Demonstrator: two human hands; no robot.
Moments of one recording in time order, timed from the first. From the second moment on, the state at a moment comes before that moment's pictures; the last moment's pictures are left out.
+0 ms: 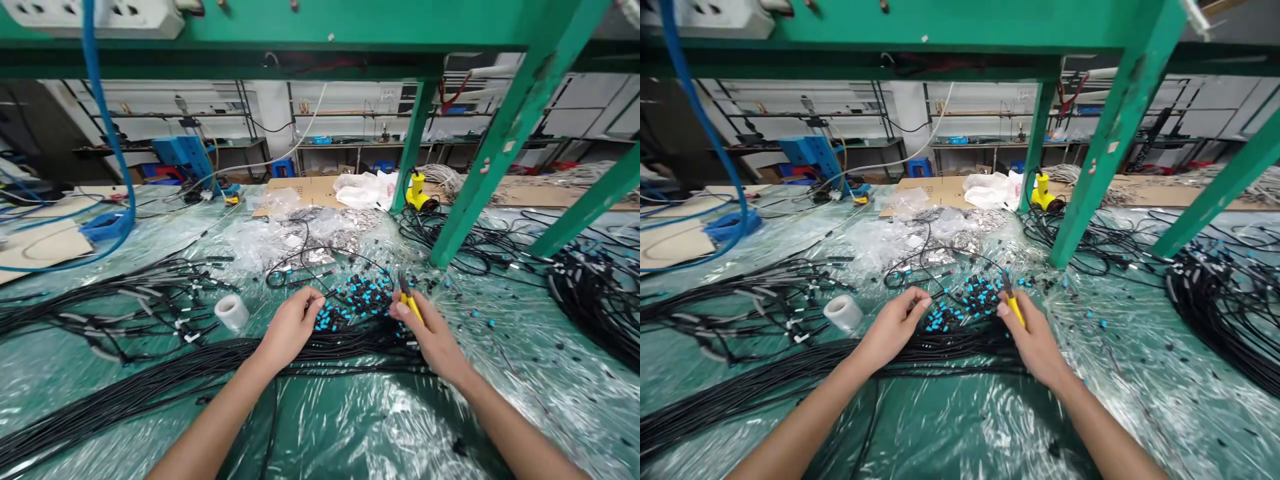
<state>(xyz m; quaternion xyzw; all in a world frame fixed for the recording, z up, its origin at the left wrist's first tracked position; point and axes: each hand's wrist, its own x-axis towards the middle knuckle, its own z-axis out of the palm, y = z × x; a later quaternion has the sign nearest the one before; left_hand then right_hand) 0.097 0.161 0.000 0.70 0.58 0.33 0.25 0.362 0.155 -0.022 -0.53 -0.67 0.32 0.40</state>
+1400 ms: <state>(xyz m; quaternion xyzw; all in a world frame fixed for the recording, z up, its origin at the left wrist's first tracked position) 0.094 0.137 0.003 0.74 0.56 0.33 0.16 0.296 0.128 -0.013 -0.47 -0.70 0.48 0.25</state>
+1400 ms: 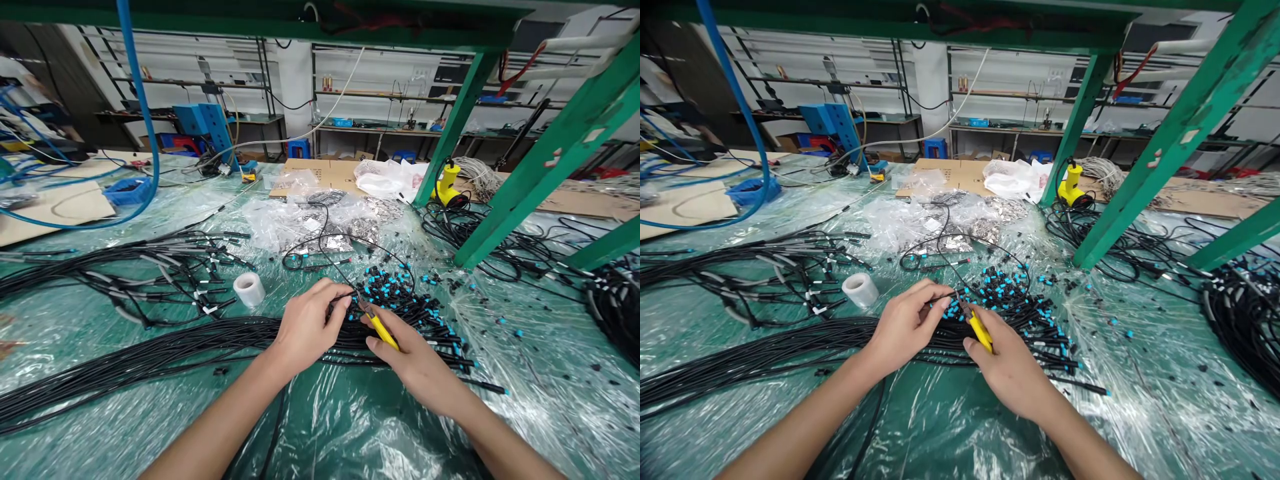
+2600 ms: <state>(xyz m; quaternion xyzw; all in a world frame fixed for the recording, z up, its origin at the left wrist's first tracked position) 0.091 0.136 0.006 0.78 0.55 0.29 0.12 0.299 0.129 -0.011 -0.48 -0.71 0.45 0.26</state>
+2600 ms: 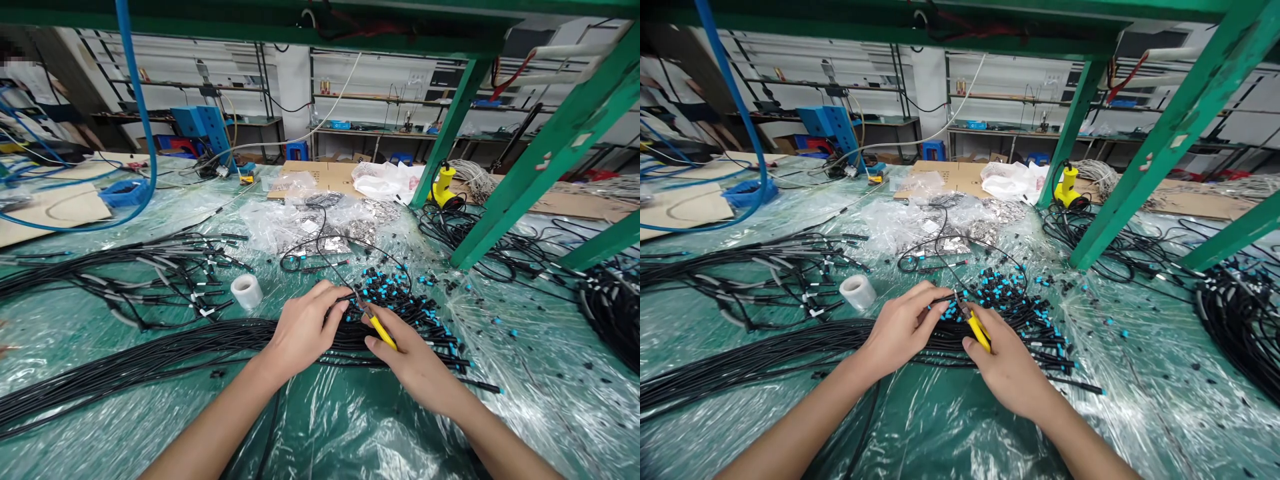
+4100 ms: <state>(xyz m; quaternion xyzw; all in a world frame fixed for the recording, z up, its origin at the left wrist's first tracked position) 0.093 0.133 0.008 0.77 0.54 0.32 0.09 0.297 0.126 -0.006 -0.47 -0.74 0.43 0.23</state>
